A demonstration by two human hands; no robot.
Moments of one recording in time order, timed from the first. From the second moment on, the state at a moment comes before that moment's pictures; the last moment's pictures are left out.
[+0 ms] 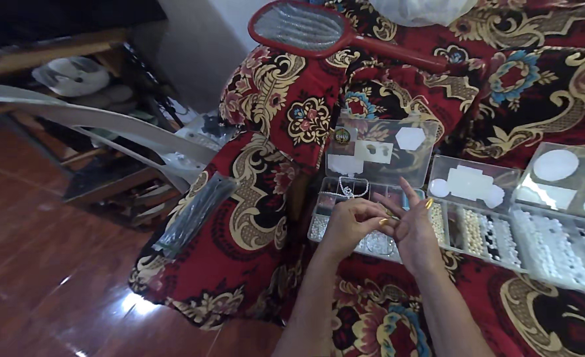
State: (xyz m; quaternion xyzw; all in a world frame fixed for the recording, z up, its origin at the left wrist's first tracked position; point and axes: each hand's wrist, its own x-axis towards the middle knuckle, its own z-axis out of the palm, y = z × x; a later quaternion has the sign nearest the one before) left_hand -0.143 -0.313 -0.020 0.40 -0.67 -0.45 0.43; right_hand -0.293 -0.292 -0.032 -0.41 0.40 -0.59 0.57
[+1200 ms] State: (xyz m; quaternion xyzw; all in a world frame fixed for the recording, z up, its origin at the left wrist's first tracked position) left_hand -0.141 -0.311 -0.034 0.14 -0.29 -0.84 0.45; right_hand -0.272 -0.268 -0.016 -0.54 0.41 -0.65 0.34
